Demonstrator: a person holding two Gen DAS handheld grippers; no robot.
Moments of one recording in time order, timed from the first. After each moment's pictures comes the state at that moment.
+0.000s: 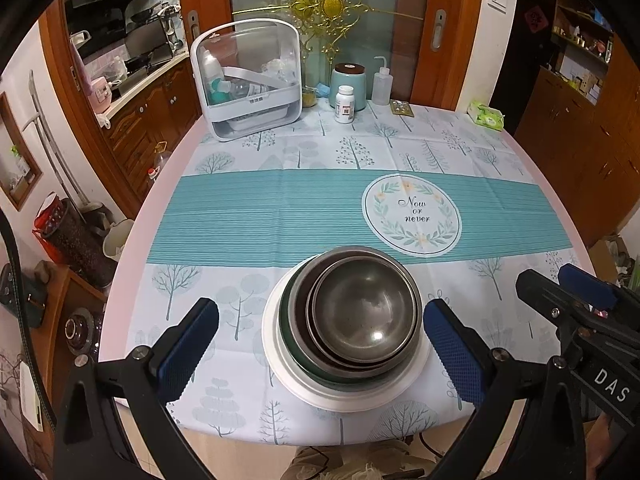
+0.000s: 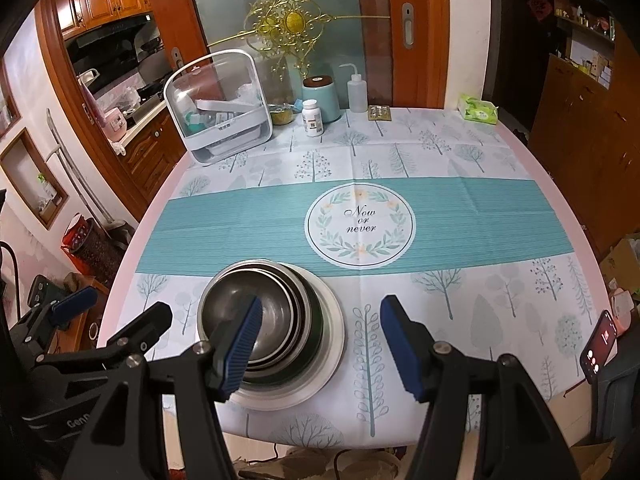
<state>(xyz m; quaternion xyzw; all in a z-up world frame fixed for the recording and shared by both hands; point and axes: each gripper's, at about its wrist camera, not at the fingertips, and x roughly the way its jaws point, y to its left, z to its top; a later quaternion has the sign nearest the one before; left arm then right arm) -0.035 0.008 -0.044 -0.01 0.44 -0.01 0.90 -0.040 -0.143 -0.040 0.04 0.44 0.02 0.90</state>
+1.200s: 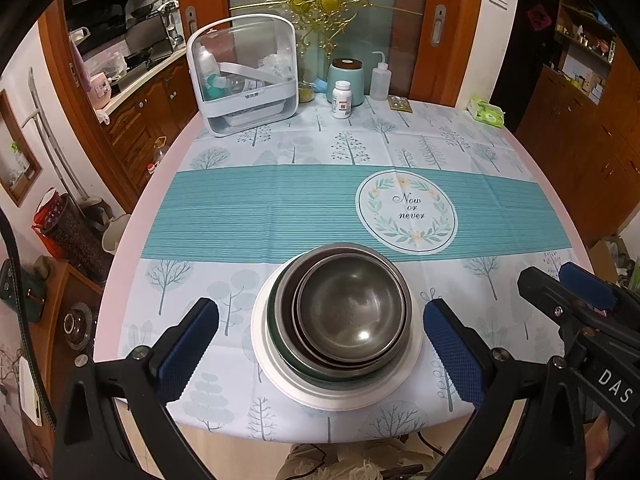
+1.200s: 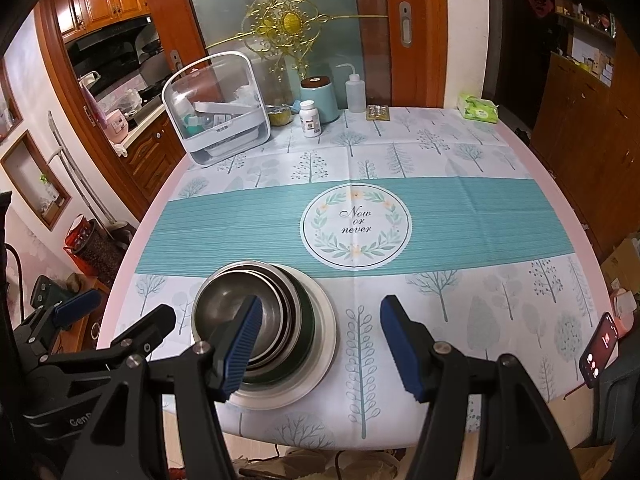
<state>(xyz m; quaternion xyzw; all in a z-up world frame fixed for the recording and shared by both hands) -0.035 -0.002 -0.051 -0.01 0.45 -0.01 0.89 -0.040 -0.154 -0.040 0.04 0.44 0.03 0.90</state>
